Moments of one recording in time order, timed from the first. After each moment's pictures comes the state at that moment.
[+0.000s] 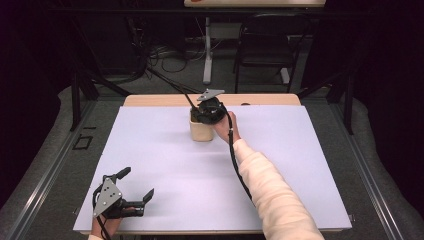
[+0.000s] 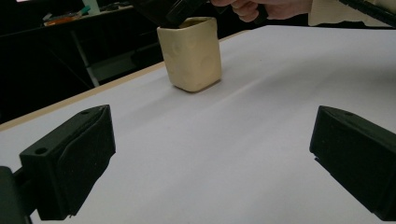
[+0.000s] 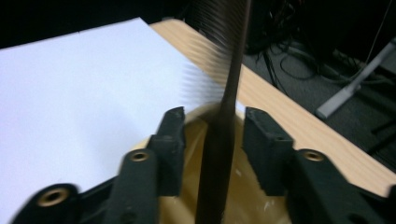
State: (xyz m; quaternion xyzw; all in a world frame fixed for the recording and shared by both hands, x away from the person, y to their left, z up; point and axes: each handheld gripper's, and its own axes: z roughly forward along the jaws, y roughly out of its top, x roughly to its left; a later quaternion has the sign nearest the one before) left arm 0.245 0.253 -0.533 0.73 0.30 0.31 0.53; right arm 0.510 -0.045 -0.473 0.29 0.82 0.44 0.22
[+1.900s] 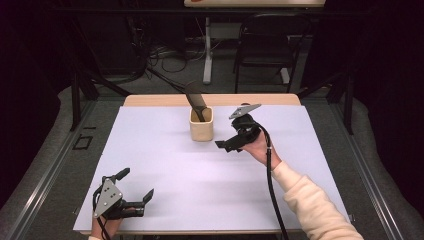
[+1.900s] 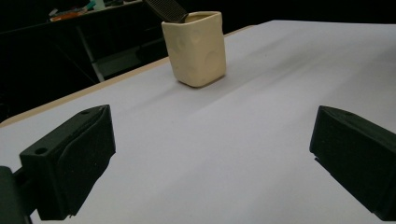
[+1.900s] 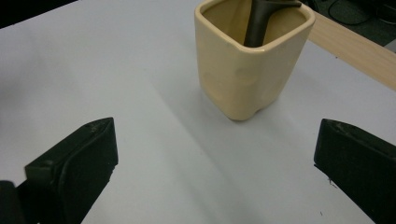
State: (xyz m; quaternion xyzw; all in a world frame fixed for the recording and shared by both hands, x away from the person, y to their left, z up) left arm 0.243 0.252 -0.534 0.73 0.30 0.32 0.52; right arm 0.429 -0.139 -0.461 0.30 0.85 0.41 0.11
